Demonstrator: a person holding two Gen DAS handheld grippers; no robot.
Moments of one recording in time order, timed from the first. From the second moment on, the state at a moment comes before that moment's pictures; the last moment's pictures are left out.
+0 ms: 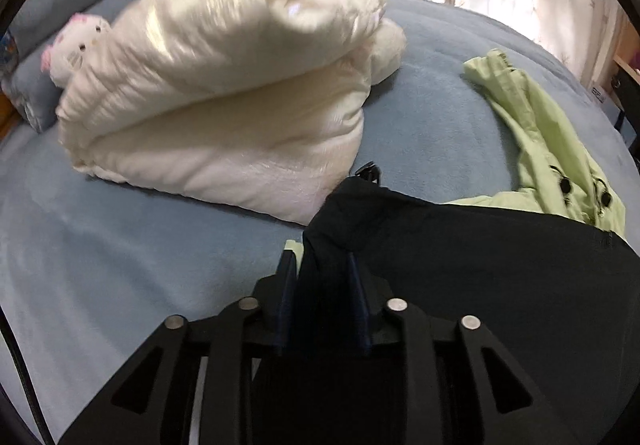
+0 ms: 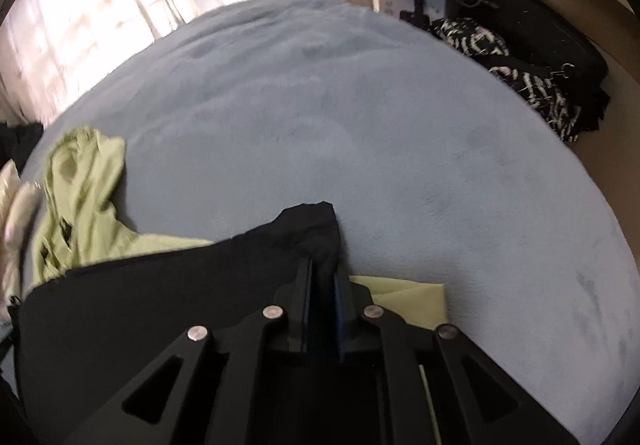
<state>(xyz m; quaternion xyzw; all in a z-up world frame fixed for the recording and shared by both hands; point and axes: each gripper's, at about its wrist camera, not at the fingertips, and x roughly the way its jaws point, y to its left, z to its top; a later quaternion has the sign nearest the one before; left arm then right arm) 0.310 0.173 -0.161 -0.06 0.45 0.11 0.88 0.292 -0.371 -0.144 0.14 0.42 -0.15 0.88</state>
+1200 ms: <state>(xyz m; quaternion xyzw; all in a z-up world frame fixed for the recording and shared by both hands) 0.329 0.113 -0.185 -0.01 0.45 0.06 0.89 0.310 -0.284 -0.170 0.09 0.41 -0.06 0.90</state>
